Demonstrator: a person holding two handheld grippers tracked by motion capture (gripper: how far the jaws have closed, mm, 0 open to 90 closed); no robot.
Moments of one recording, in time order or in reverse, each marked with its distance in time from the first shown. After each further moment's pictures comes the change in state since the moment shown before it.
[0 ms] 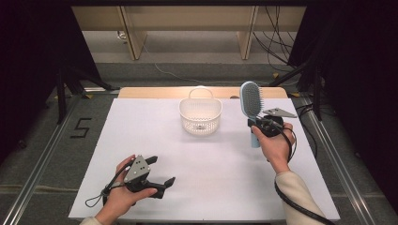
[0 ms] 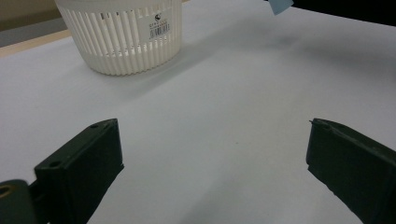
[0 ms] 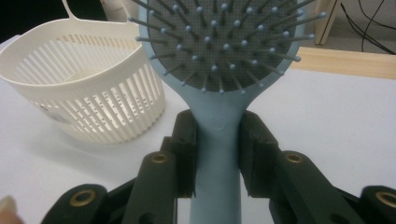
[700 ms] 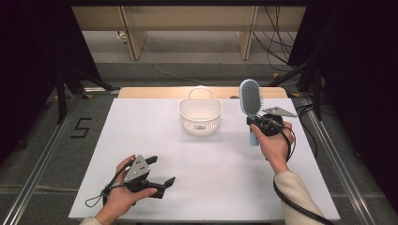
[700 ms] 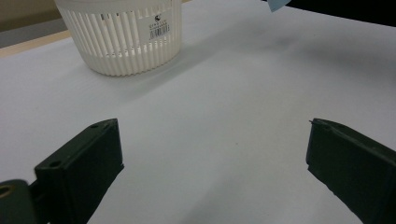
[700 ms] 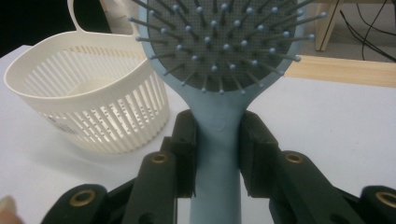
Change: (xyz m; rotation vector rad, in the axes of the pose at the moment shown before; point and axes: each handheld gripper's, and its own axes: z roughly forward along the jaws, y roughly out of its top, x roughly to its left) left arm 0.000 0.000 0.000 -0.001 -0.002 -0.003; right arm 0.004 0.004 0.000 -0.026 0.006 0.006
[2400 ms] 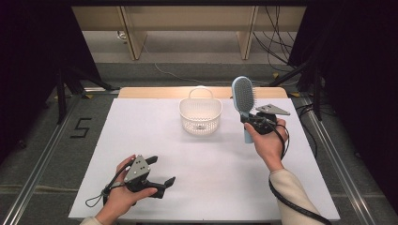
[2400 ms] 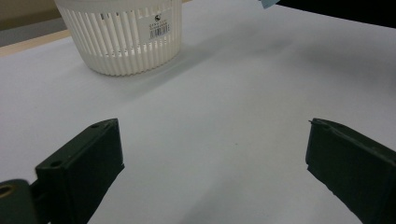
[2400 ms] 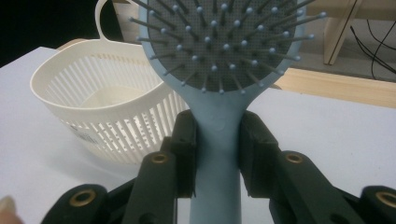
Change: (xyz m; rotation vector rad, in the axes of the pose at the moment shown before) left arm 0.000 0.000 0.000 -0.002 0.001 -0.006; right arm 0.017 0.008 0.005 -0.033 0.025 -0.051
